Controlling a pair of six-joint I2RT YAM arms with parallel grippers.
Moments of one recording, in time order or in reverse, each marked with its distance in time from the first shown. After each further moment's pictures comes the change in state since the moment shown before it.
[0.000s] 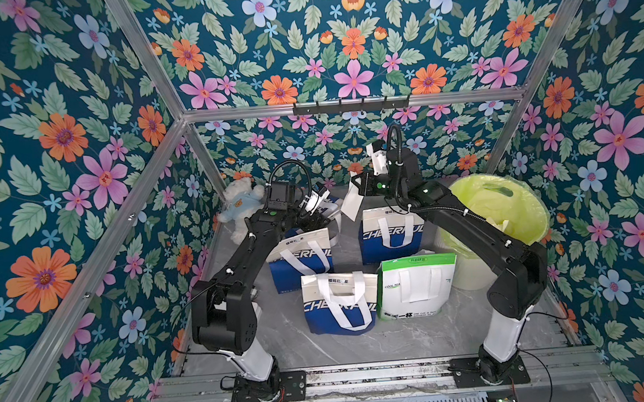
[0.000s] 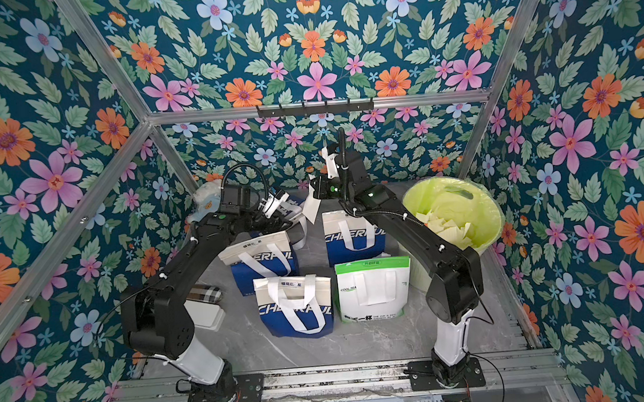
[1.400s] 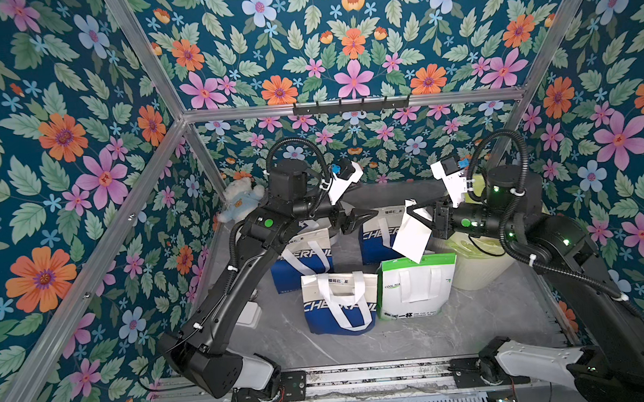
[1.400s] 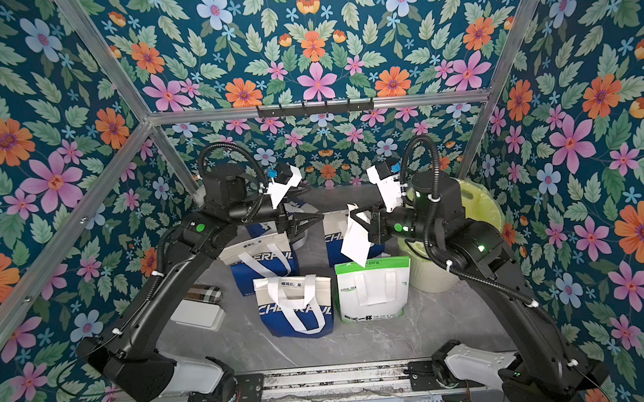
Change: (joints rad) left arm -0.293 -0.175 0.308 -0.085 0.179 -0.100; right arm 0.000 -0.680 -0.177 -0.509 -0.131 -0.155
